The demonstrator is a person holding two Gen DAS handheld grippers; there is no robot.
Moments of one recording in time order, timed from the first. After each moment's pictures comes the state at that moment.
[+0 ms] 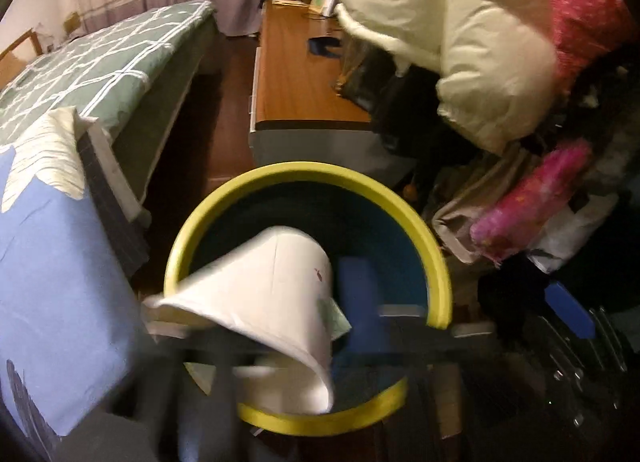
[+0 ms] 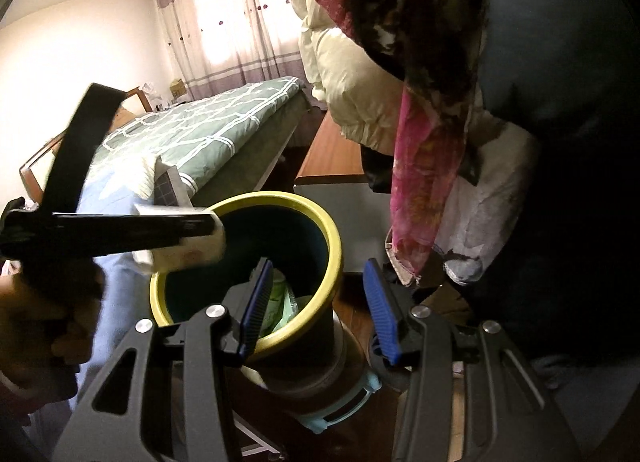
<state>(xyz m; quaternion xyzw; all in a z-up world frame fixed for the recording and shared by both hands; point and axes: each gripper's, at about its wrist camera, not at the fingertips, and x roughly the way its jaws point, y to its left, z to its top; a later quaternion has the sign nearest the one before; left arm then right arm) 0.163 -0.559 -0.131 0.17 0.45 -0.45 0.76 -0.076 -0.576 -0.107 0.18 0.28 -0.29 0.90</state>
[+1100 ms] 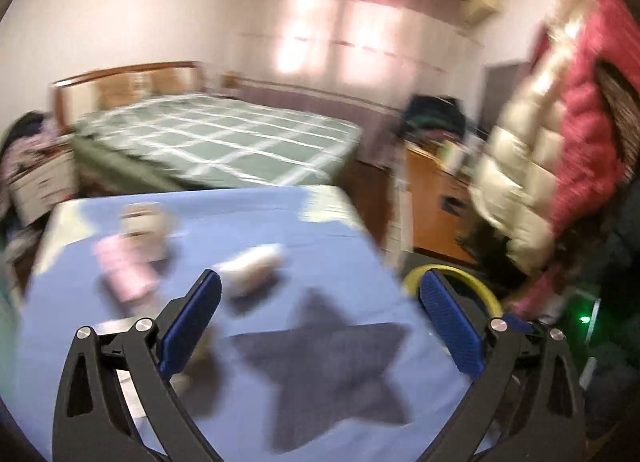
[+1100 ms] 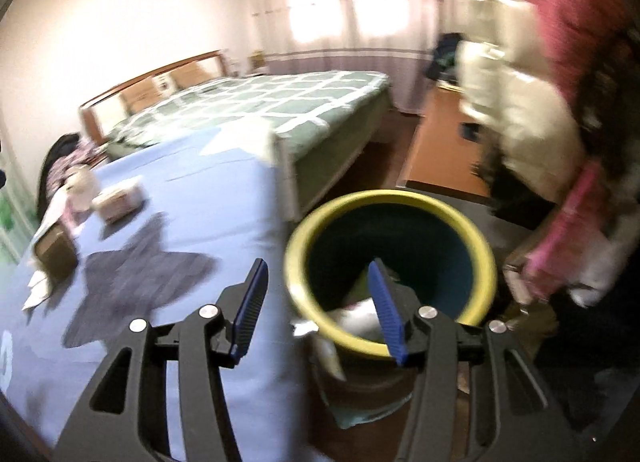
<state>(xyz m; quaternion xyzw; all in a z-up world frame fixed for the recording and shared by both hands) 0.127 -0.183 0.015 -0.02 0.28 -0.25 0.93 0.005 -0.457 -0.085 0.10 0.31 -0.15 0.93</state>
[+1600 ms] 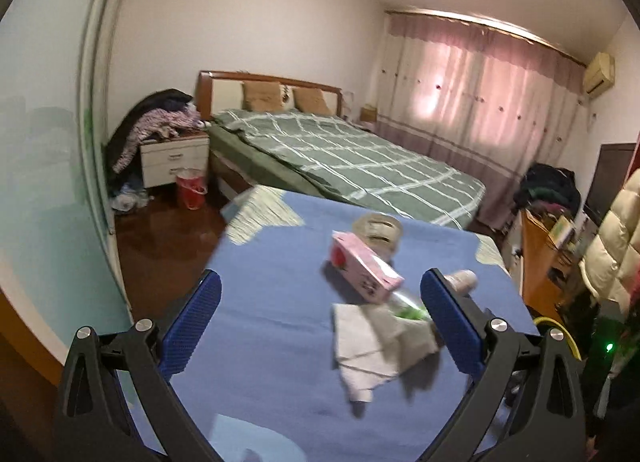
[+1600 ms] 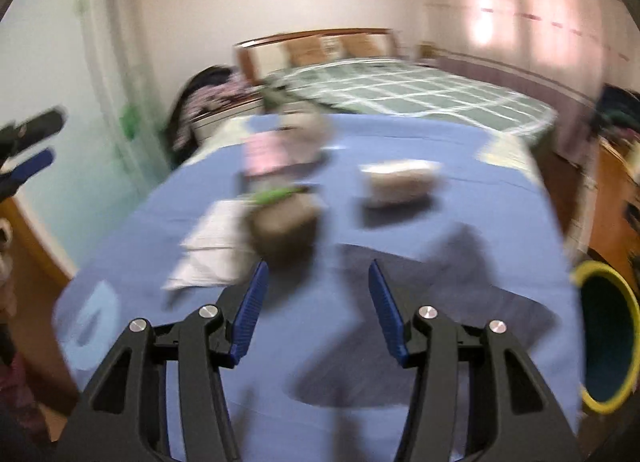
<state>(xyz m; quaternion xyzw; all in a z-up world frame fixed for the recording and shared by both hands) 0.096 0.040 0.011 -0.09 0.24 -0.04 0.97 0.097 -0.215 -0.070 0.01 0.34 0.13 0.93</state>
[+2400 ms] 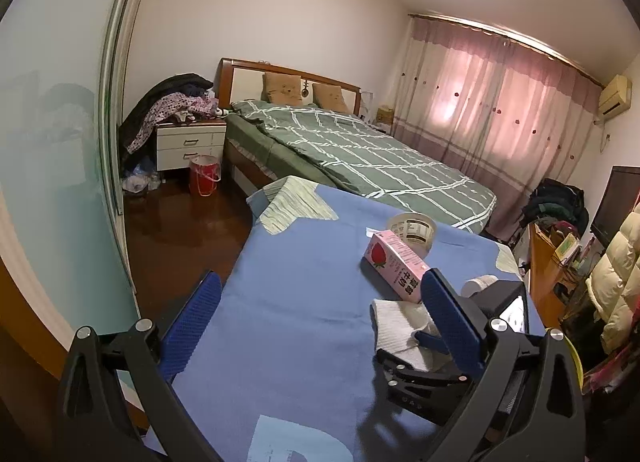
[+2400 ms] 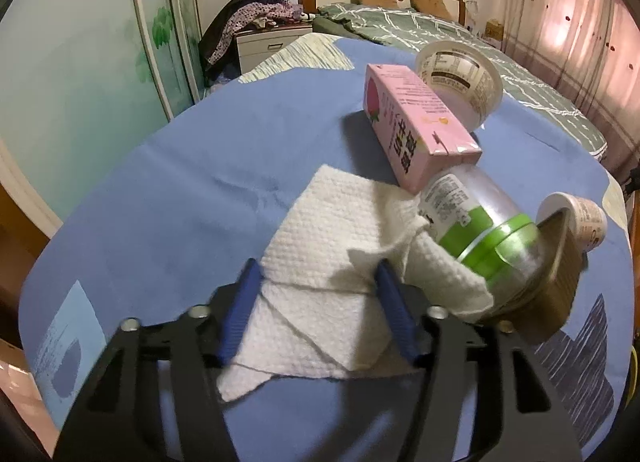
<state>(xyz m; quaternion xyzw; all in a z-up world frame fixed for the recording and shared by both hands) 0.100 0.085 -0.013 -0.12 0.25 -0.02 0.96 0.185 -0.077 -0.119 -0.10 0.43 0.17 0.88</state>
